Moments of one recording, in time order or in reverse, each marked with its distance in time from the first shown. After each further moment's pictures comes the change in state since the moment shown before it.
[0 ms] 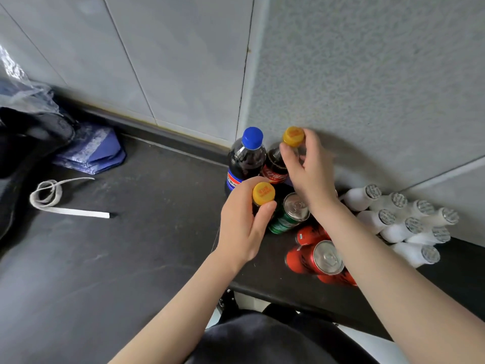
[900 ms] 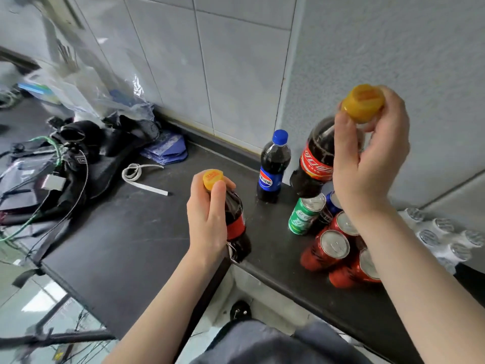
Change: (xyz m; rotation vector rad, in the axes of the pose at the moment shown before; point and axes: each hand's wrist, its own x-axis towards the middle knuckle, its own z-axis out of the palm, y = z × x) left_hand -0.060 0.077 -0.064 -0.004 0.551 -0.145; right_hand -0.057 -0.094 -0.085 0.174 0.446 -0.557
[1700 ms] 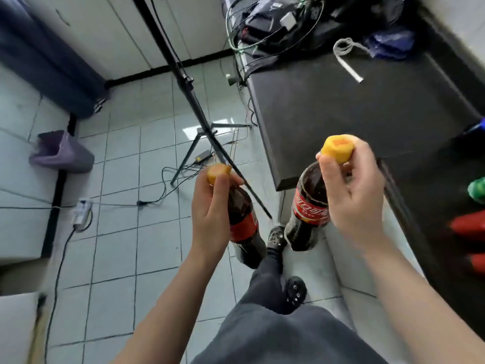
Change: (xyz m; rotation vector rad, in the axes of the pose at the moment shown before) left_hand -0.315 0.052 -0.168 0.178 0.745 -0.335; right_hand -0.243 -0.142 -0.045 0.795 -1.004 0.115
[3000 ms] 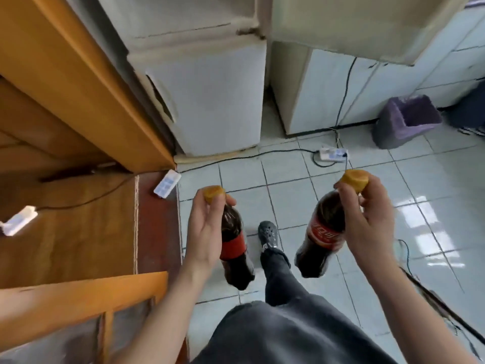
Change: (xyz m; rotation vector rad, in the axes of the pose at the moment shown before) left_hand -0.176 -0.133 -0.646 -0.073 1.468 -0.270; right_hand -0.243 -0.330 0.684 0.305 -1.328 -0.314
